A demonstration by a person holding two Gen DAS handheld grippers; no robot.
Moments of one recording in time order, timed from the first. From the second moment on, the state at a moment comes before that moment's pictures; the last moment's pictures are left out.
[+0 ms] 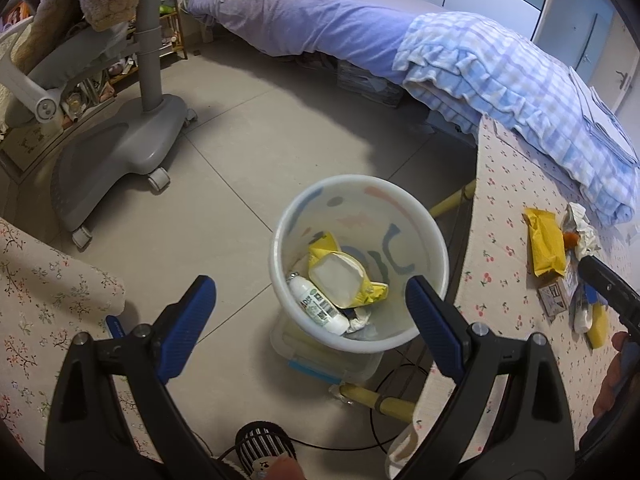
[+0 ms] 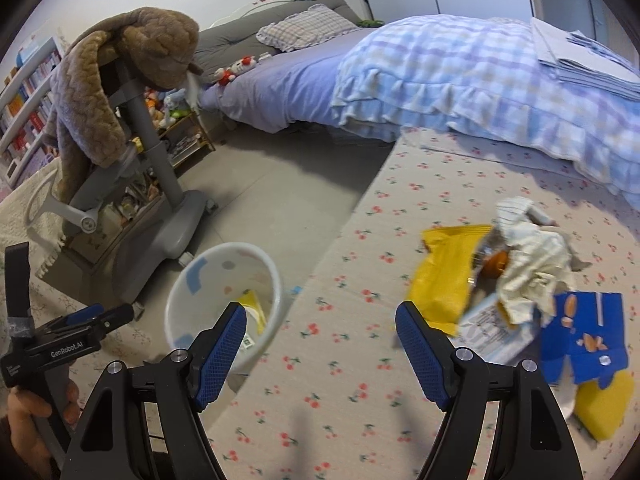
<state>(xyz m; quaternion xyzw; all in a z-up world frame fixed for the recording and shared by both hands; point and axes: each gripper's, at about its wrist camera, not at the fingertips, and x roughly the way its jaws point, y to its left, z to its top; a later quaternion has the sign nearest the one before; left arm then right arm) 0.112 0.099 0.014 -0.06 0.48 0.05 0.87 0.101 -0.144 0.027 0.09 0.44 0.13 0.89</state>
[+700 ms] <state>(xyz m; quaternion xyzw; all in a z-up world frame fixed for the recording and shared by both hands) 0.123 0.011 0.014 -0.04 0.50 -0.01 0.87 0.068 -0.270 0.033 0.09 0.44 0.00 0.90</state>
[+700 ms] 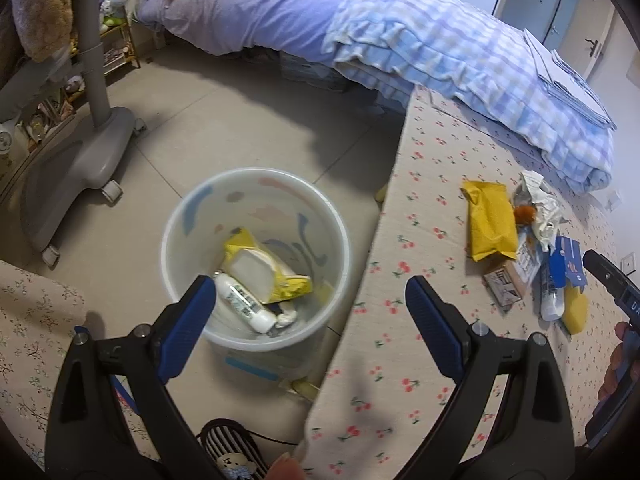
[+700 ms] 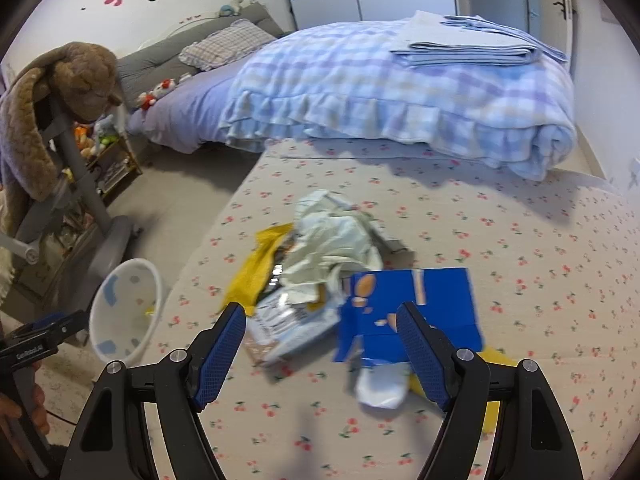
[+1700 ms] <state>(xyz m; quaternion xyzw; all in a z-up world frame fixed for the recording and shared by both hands) 0.145 -0.137 -0.014 0.00 0.52 -0.18 0.84 0.039 -0.384 -0.004 0.14 0.50 -0.10 0.85</state>
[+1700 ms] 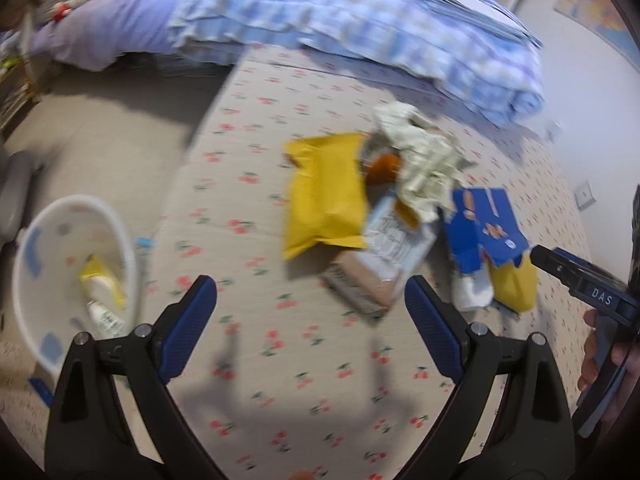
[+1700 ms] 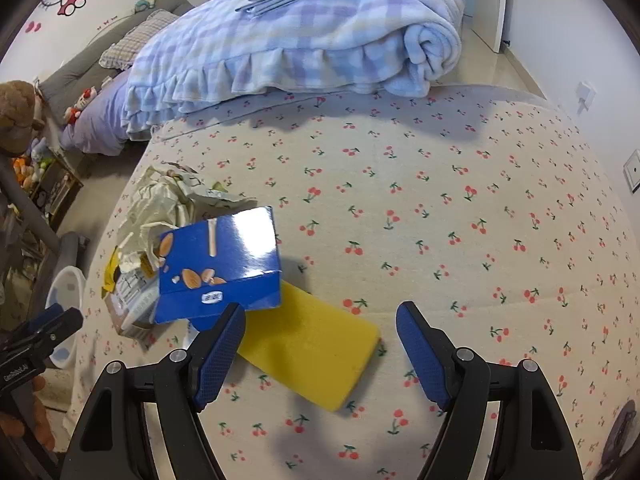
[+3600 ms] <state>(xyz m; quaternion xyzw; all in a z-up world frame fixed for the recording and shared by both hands) 0.126 -0.182 -0.028 0.08 0.49 -0.27 0.83 0.026 -0.369 -0.026 0.07 0.54 0.05 0.84</state>
